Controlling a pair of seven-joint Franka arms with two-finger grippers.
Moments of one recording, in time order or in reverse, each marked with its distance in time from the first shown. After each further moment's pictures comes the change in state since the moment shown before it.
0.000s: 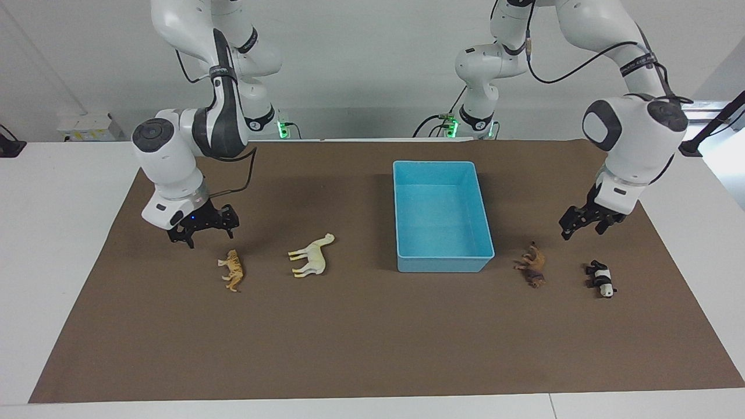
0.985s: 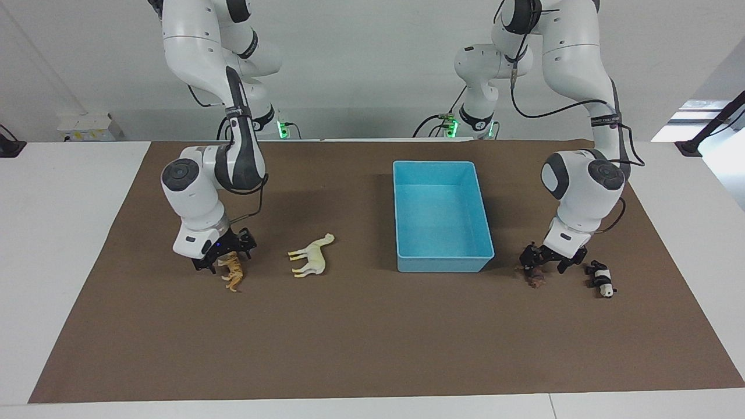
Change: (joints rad) left arm -0.062 0.181 0.008 0.012 0.000 0.187 0.024; right arm 0.005 0.147 0.023 0.002 0.059 0.145 -0.119
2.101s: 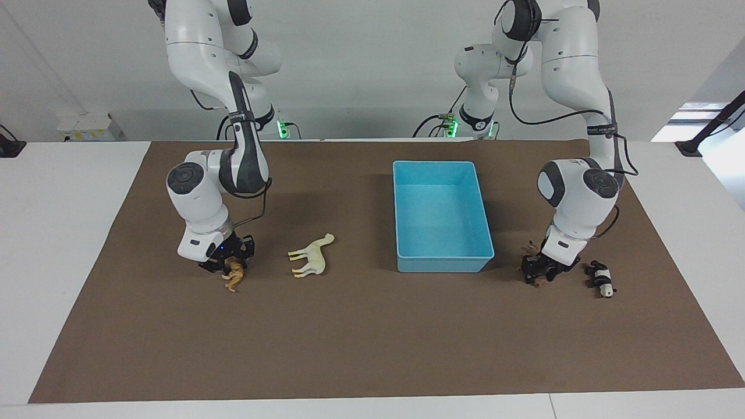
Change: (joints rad) left arm -0.001 0.048 -0.004 0.073 -0.056 -0.047 -0.062; right arm 0.010 0.021 0.001 0.001 0.012 0.039 -0.001
